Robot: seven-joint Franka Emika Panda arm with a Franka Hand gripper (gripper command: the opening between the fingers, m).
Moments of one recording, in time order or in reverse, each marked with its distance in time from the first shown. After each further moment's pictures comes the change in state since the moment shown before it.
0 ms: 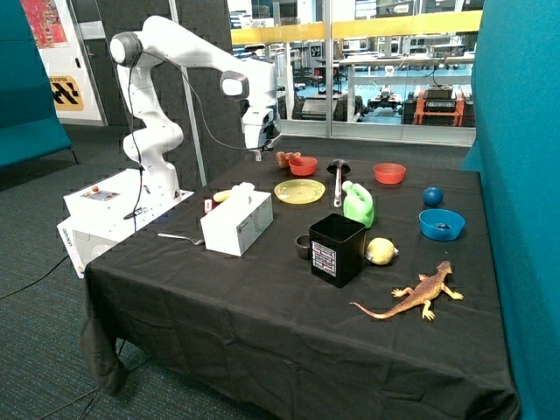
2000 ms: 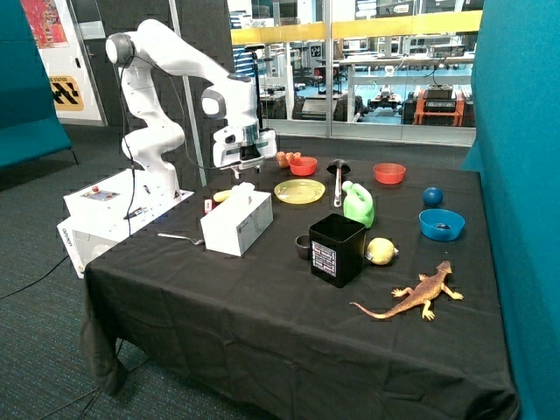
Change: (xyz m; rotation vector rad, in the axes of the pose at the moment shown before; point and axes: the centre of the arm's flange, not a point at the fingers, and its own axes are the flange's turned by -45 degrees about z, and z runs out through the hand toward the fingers) arm -0.024 0.087 0.039 0.007 0.027 0.645
